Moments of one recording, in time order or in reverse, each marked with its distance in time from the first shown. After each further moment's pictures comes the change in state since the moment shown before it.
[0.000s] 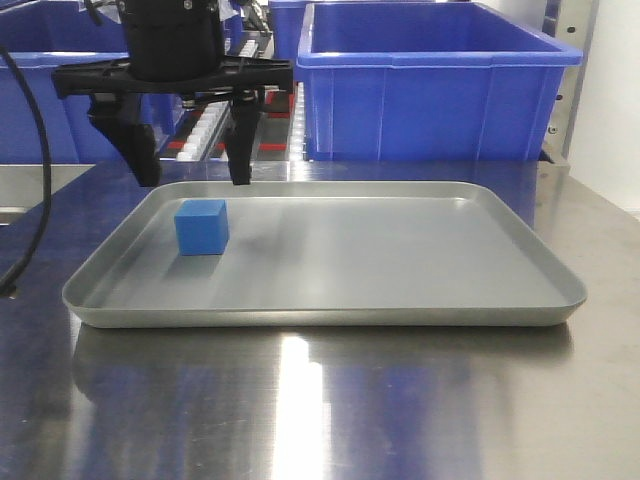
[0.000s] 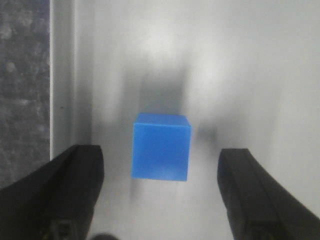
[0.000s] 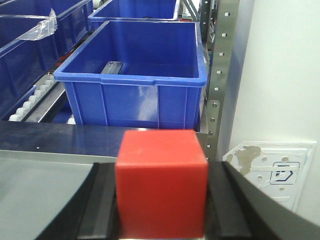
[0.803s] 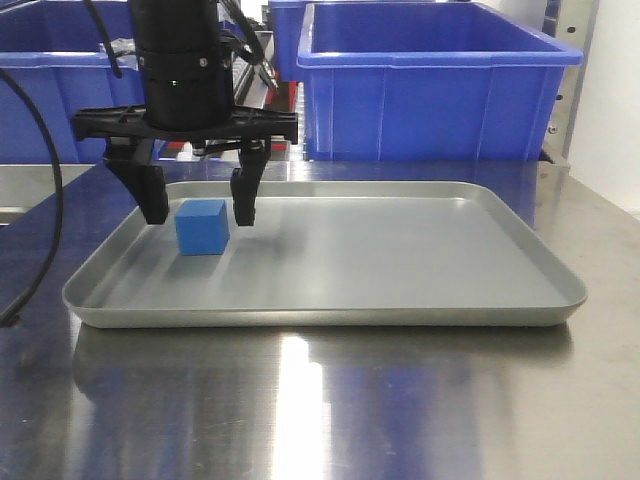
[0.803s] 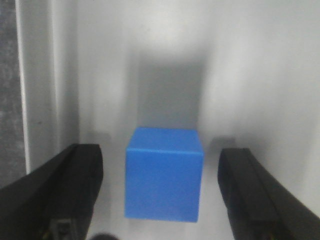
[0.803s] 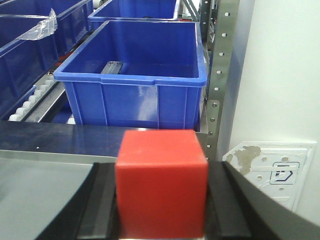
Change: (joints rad) left arm 0.000 0.083 -0.002 0.000 -0.026 0.017; right arm 0.000 0.000 0.000 0.000 0.000 0.000
